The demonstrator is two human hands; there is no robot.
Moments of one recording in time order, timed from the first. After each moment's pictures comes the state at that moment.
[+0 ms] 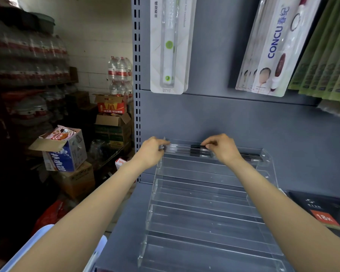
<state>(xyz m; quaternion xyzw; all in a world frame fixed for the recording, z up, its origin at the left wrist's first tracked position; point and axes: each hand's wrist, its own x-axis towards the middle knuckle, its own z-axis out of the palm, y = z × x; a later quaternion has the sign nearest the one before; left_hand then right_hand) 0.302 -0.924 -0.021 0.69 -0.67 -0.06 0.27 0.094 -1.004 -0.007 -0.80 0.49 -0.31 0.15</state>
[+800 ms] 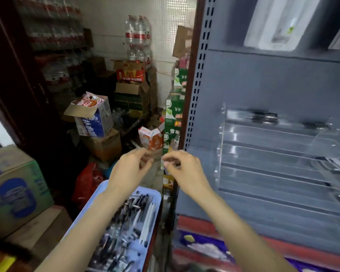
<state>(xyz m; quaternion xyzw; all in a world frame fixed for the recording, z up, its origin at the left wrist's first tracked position) 0.446 -0.734 -0.107 0.73 -0.59 -0.01 0.34 0.291 -0.786 -0.087 -0.84 0.36 -0.28 0.28</state>
